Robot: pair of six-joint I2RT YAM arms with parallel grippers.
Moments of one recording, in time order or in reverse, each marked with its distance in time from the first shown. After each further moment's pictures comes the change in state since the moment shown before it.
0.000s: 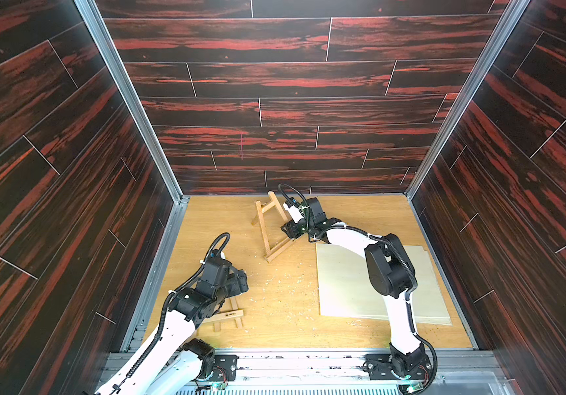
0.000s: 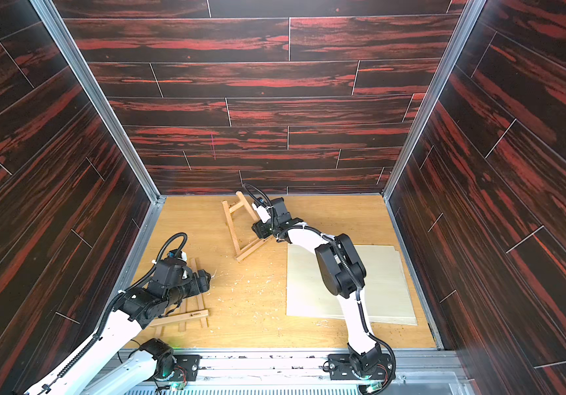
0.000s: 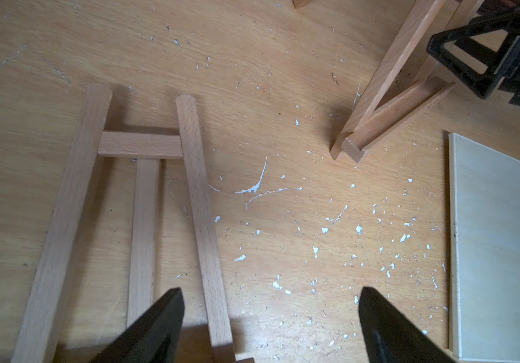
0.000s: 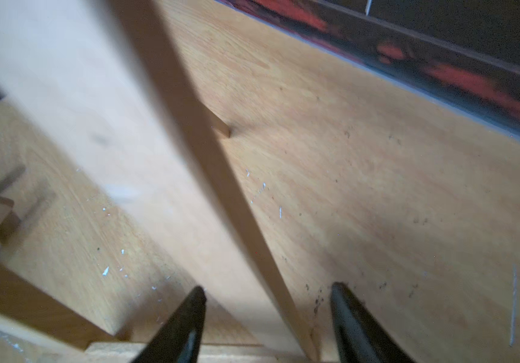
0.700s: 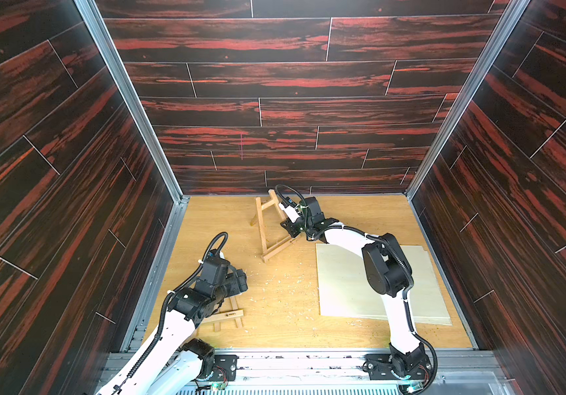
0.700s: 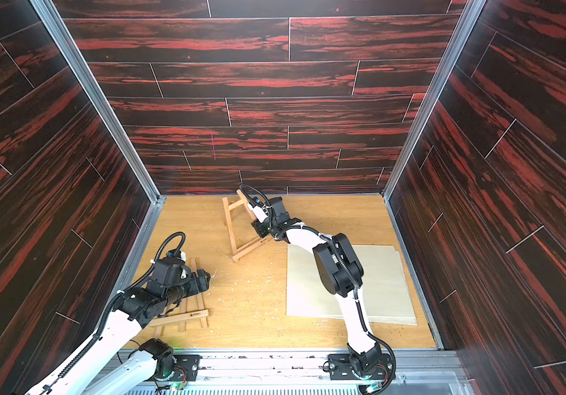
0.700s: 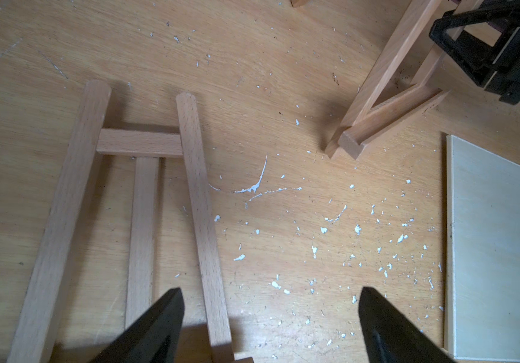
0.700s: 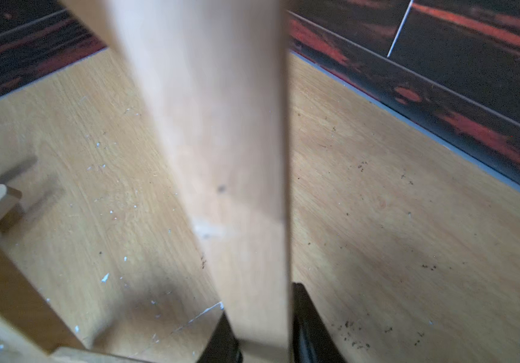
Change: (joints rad) left arm 0.021 0.000 0.000 0.001 0.025 0.003; right arm 0.008 0.029 0.018 0.062 -0.031 -0.090
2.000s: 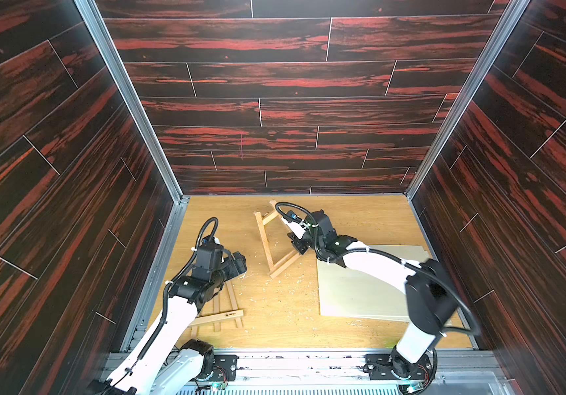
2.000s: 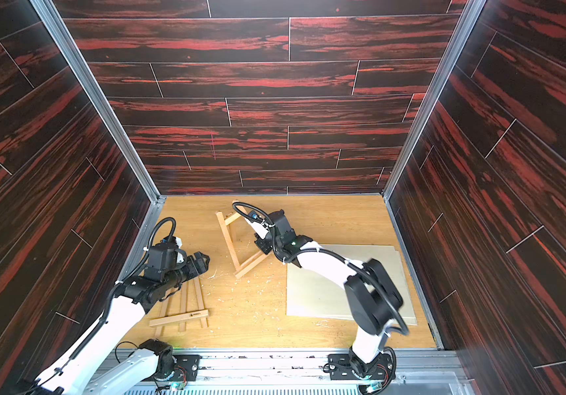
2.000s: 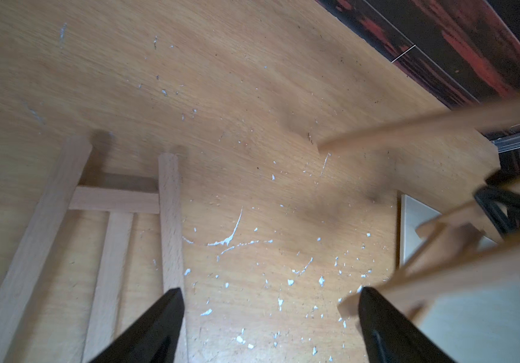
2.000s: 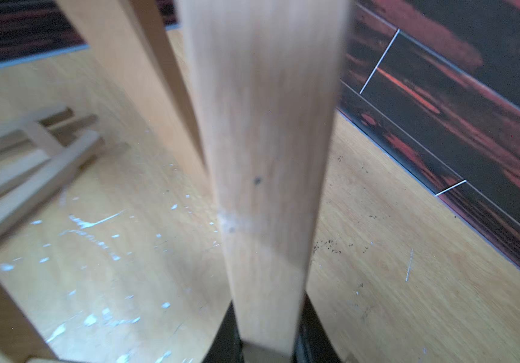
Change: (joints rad) left arm 0.137 0.140 0.083 0.168 0.113 -0.031; right arm 0.151 -0.509 -0.438 -0.015 0.233 -0.082
